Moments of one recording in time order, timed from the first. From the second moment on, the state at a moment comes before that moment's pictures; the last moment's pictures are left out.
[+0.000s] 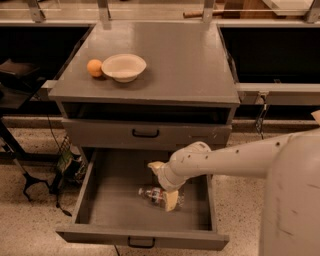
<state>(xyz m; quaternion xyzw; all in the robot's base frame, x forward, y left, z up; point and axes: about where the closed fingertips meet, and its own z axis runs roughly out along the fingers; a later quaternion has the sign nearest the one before) 0.544 0.001 0.489 -0.83 0.52 0.02 0.22</state>
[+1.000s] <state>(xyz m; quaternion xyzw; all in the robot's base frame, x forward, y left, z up) 0.568 0.003 0.400 -0.79 0.58 0.04 0.18</state>
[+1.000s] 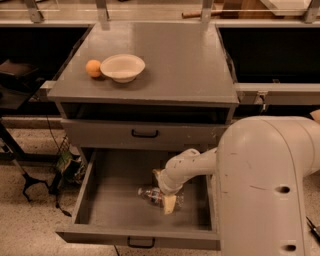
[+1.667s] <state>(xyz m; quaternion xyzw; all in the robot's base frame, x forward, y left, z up) 0.559 0.002 0.381 -0.78 0.60 0.05 0.16</state>
